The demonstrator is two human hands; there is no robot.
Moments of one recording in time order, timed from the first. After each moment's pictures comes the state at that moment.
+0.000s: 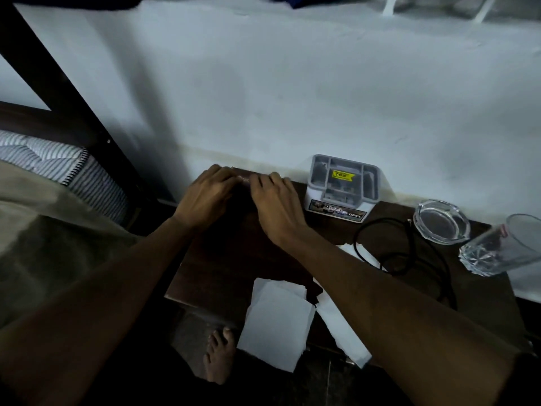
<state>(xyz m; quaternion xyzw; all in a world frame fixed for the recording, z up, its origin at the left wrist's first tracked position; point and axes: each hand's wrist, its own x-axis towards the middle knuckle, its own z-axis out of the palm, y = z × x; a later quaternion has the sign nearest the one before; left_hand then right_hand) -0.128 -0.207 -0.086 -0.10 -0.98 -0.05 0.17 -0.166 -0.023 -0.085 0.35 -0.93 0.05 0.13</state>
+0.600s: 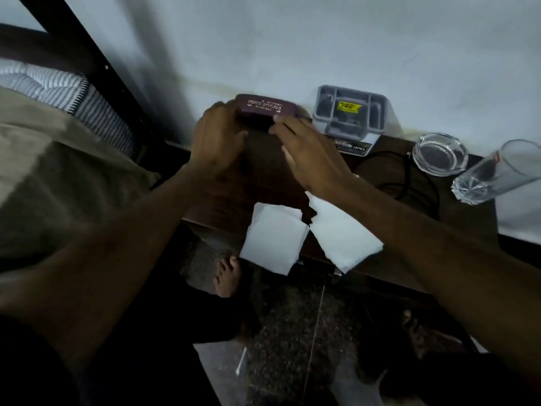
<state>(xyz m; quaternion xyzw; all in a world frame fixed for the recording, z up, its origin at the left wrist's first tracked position) -0.090 -0.148 -0.053 0.11 -0.96 -0.20 0.13 -0.136 0.061 -0.064 0.43 -0.88 0.16 0.11</state>
